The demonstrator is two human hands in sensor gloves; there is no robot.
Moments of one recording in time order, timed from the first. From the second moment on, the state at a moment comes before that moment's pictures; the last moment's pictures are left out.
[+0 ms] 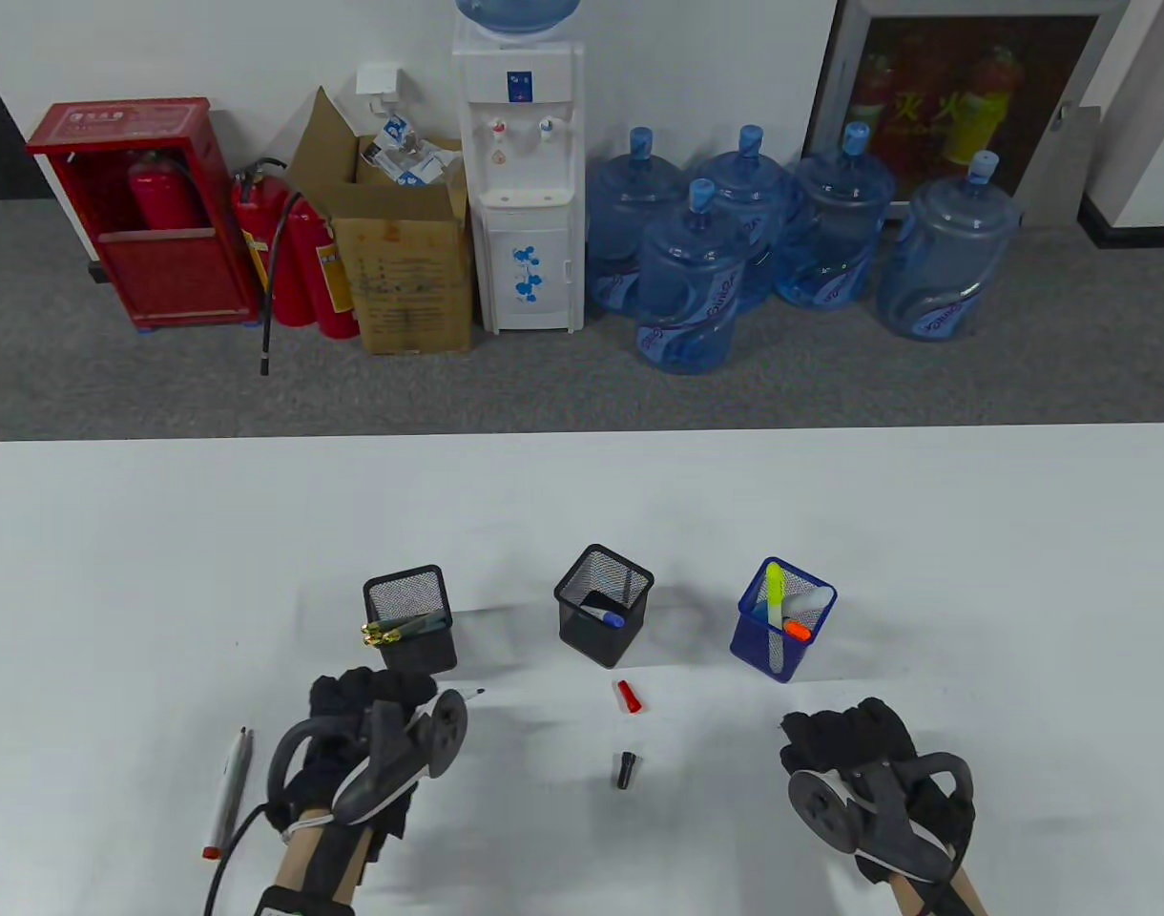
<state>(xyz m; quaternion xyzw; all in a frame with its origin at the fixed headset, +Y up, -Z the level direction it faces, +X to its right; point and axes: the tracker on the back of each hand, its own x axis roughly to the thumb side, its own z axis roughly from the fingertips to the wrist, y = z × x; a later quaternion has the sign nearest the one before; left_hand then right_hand) -0.178 -0.716 -0.287 0.02 -0.03 -0.07 1.00 0.208 -0.741 -0.261 -0.14 0.16 -0.97 0.08</state>
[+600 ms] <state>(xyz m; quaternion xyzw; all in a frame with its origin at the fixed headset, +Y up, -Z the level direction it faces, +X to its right) -0.165 -0.733 -0.267 0.06 -0.07 -0.07 0.99 0.132 -0.730 -0.272 -0.22 0.14 -0.96 0.12</state>
